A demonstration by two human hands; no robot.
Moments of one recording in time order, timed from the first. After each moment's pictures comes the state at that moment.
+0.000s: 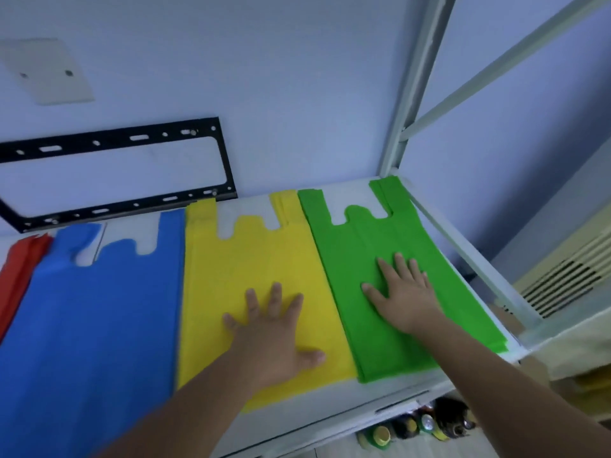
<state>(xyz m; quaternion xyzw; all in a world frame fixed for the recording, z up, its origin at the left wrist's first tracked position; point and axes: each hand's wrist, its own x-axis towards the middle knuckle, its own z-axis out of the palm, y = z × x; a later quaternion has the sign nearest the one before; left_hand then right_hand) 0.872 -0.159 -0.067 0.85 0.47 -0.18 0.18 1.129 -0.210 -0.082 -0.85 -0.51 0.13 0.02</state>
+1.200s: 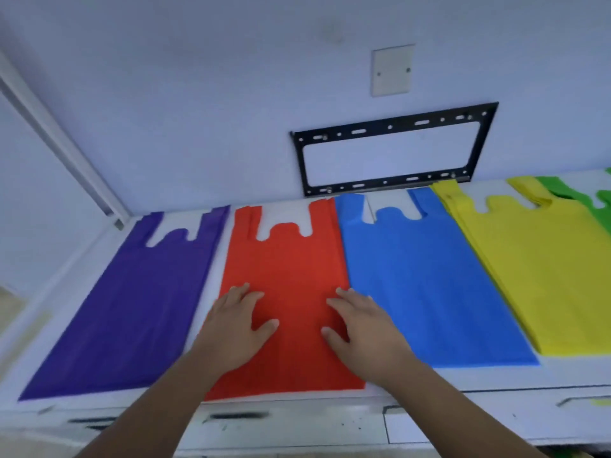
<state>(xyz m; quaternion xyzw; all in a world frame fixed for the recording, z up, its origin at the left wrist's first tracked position) 0.295 -0.108 -0.056 0.76 0.63 0.02 0.14 0.539 -0.163 -0.074 -0.64 -0.73 0.18 0.16</state>
